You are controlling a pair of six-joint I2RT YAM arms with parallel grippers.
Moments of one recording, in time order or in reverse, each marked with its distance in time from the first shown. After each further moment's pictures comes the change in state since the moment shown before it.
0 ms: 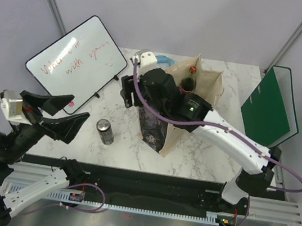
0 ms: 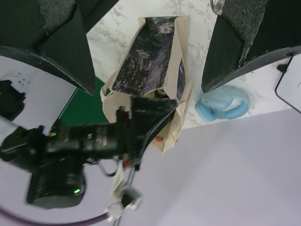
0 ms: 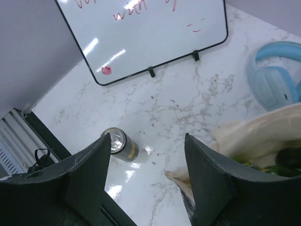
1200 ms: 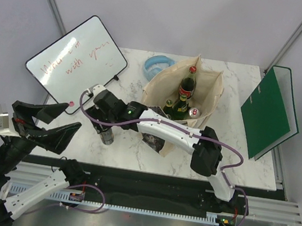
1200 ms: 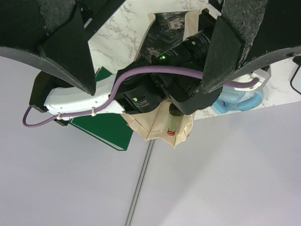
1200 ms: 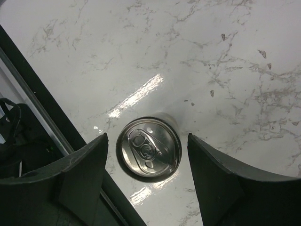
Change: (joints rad) left arm 0.000 -0.150 -0.074 0.036 0.042 -0.038; right arm 0.079 0.528 0.142 0.018 -0.239 0.002
